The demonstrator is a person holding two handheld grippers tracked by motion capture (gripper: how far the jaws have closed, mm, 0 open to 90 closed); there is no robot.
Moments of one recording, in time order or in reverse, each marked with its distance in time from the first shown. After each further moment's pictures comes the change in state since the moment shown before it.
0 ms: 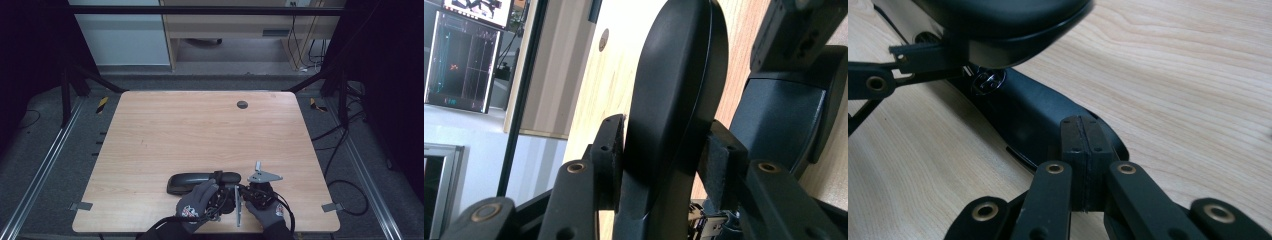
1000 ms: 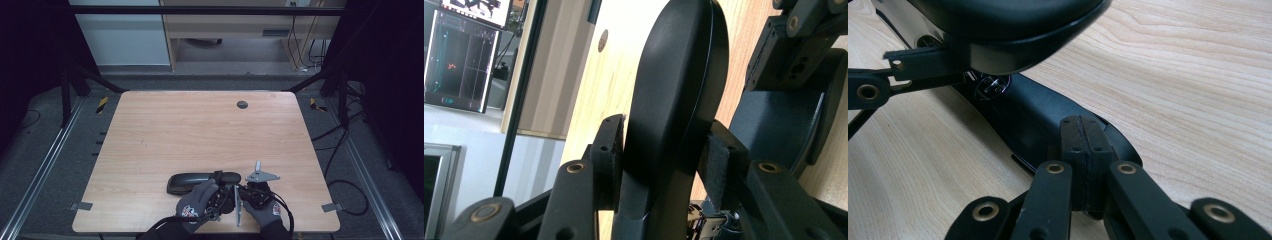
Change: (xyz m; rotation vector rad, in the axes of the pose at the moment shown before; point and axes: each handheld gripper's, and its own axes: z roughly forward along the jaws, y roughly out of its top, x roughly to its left) left arm 0.001 0.000 0.000 -0.001 -0.003 -0.002; right arm 0.002 0.000 0.007 -0.006 0.018 0.026
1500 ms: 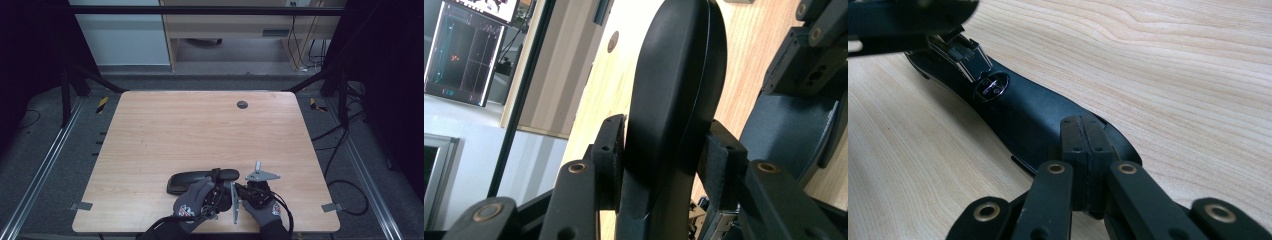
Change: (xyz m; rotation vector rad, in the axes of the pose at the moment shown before) left arm 0.014 -0.003 -0.009 -0.024 0.013 -0.069; right arm 0.000 0.001 0.000 0.007 -0.002 0.017
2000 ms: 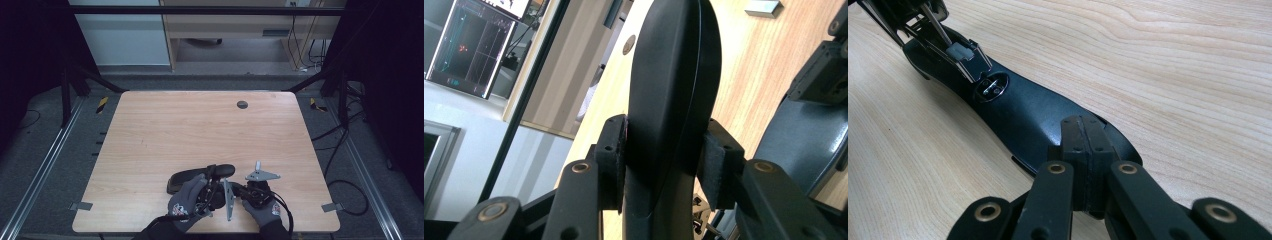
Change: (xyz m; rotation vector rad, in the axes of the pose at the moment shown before) left arm 0.021 -0.007 -0.013 -0.027 0.018 -0.084; right arm 0.000 0.000 0.000 0.000 0.001 0.009
